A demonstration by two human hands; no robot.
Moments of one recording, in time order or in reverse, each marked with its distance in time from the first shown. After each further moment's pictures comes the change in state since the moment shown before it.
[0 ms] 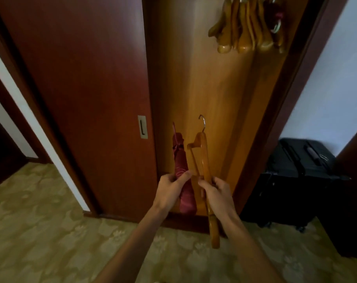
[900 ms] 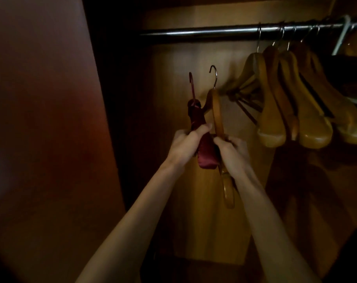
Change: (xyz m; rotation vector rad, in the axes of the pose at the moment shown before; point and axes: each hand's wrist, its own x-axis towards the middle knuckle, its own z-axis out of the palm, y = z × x) left_hand 0.468 0.302 0.025 0.127 -0.018 0.288; right_hand 0.478 -0.270 0.025 0.109 0.111 -0.363
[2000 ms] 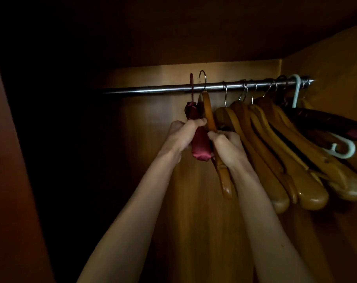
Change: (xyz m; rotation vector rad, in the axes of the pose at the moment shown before) left_hand 0.129 0.110 0.043 0.028 -0.093 0.211; right_hand 0.120 -0.081 -0.032 -0.081 0.185 -0.143
